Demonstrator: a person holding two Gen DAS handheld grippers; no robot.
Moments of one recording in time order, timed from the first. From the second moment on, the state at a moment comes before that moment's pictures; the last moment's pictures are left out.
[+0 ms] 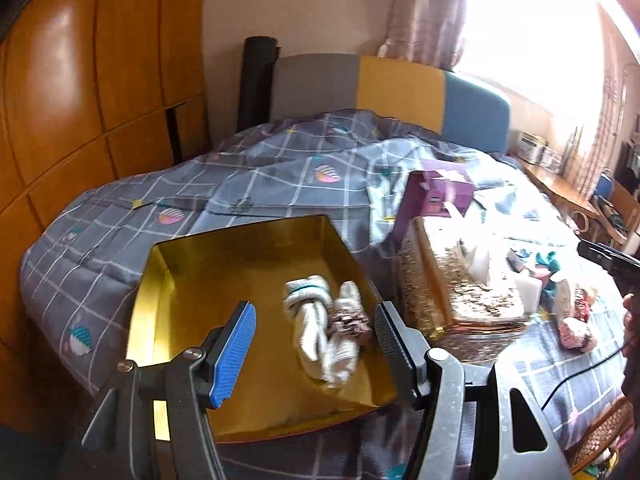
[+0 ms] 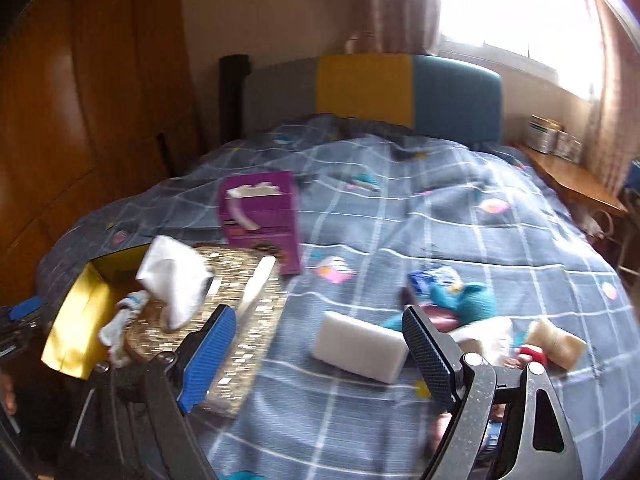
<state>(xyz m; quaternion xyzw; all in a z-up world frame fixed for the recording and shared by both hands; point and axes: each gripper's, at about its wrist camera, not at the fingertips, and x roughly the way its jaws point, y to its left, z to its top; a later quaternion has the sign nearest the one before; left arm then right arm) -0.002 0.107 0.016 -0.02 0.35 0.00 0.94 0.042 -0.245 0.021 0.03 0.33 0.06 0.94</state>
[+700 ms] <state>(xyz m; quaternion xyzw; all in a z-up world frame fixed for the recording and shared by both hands) 0.045 -0.115 0.047 0.15 0.37 -0.29 0.87 0.042 -0.444 -0.037 0.25 0.34 -0.16 0.89</state>
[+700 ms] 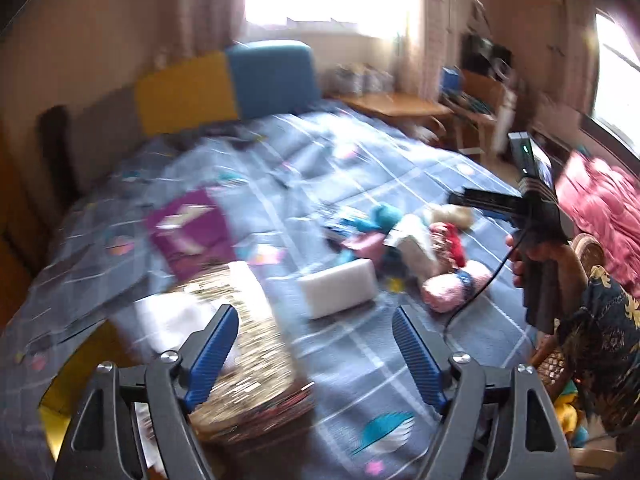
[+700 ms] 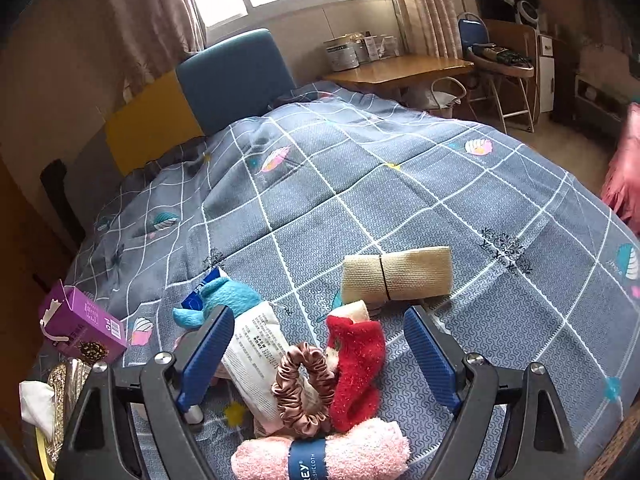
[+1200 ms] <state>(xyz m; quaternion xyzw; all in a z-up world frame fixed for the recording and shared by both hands) 0.095 -0.249 -0.078 0.39 0.45 -0.27 0.76 0.034 -0.462 -0.046 0.34 0.34 -0.14 0.87</state>
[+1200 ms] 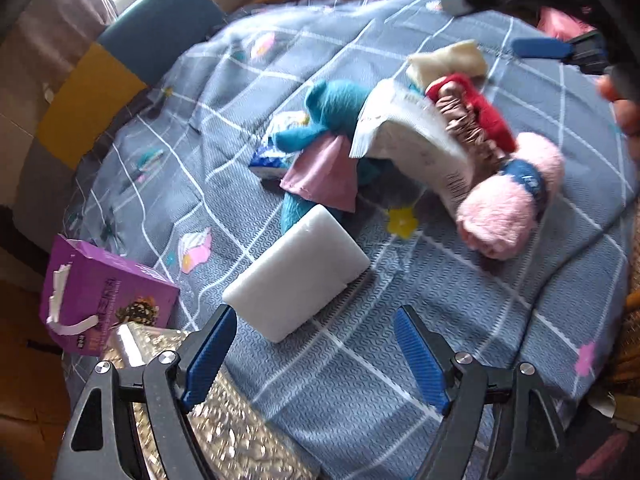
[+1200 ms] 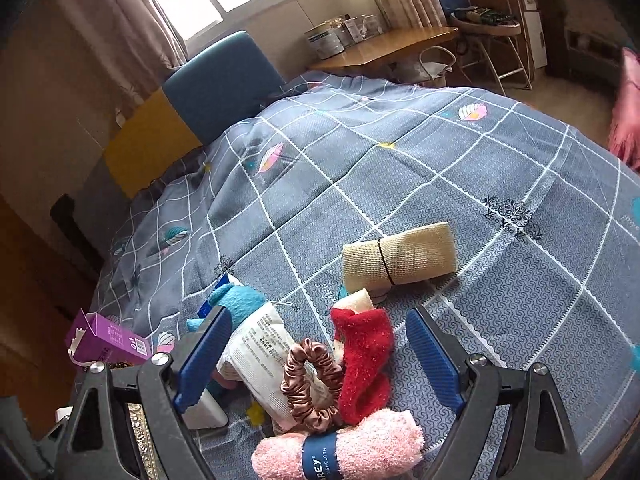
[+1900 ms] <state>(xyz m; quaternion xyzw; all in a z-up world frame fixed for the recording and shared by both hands) 0.107 -0.232 -0.063 0.20 0.54 -0.35 0.74 0.027 -0.479 -0.049 0.39 0.31 -0.14 0.85</state>
